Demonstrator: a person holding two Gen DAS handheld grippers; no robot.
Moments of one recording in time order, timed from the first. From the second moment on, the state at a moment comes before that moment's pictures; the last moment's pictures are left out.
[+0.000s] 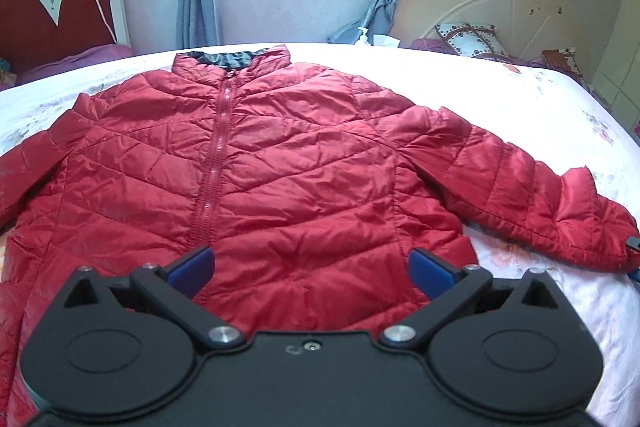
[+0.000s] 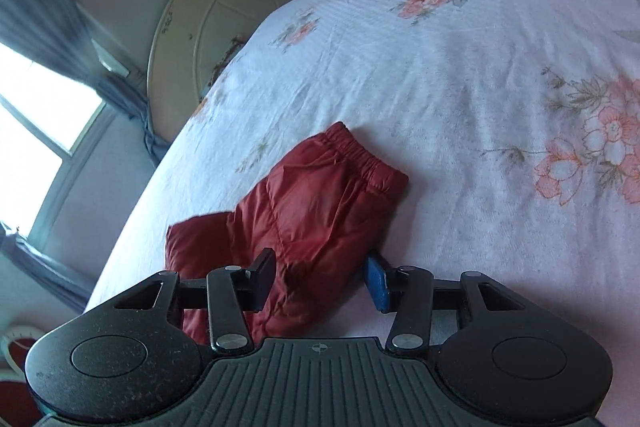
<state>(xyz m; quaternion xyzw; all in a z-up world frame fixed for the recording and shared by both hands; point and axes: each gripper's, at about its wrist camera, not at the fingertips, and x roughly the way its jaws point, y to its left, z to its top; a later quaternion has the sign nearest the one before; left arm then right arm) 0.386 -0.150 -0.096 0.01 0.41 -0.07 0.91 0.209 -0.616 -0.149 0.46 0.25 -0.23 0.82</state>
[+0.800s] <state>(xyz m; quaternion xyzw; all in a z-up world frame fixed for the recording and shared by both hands) 0.426 -0.020 -0.090 -0.02 0.39 -0.04 0.92 0.316 -0.425 -0.036 0.18 0.24 -0.11 0.95</state>
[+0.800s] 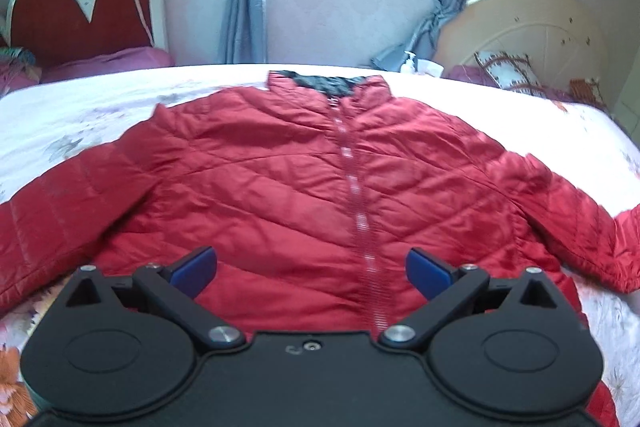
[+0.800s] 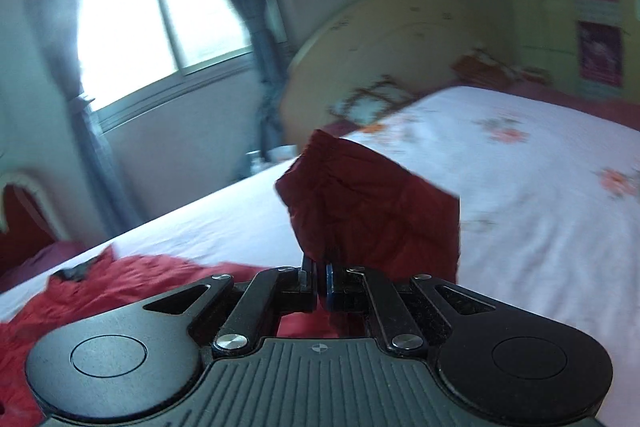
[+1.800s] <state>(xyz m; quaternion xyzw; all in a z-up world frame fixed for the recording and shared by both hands) 0.463 0.112 -0.107 -0.16 0.41 -0.11 0.89 0.411 -0.079 -0.115 0.01 0.35 0.22 0.91</state>
